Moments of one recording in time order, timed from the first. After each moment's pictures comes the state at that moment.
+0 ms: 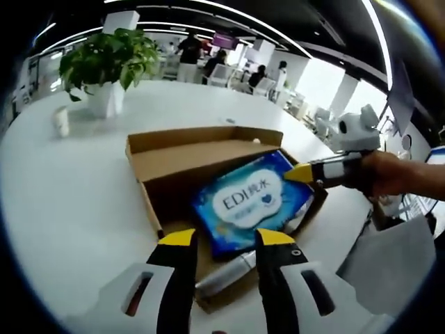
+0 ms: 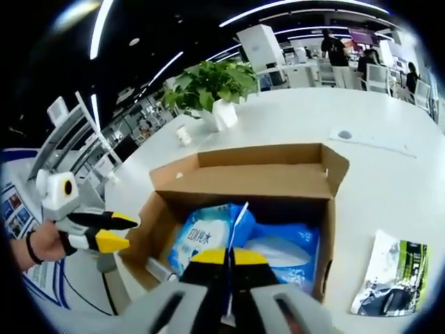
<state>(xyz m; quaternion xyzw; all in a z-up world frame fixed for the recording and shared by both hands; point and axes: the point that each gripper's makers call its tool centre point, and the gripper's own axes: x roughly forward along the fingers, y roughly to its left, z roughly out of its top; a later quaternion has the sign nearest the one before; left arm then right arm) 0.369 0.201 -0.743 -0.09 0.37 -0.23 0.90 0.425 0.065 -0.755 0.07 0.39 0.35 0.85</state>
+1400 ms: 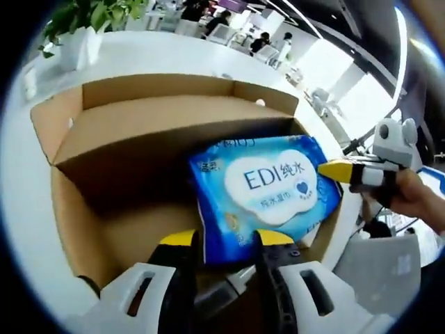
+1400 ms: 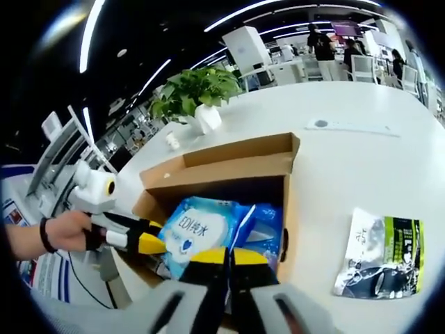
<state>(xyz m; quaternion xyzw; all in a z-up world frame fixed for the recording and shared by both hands) 0.398 0.159 -0.808 -0.15 0.48 -0.26 0.82 0.425 0.027 -0.770 0.10 0.40 0.32 0.85</state>
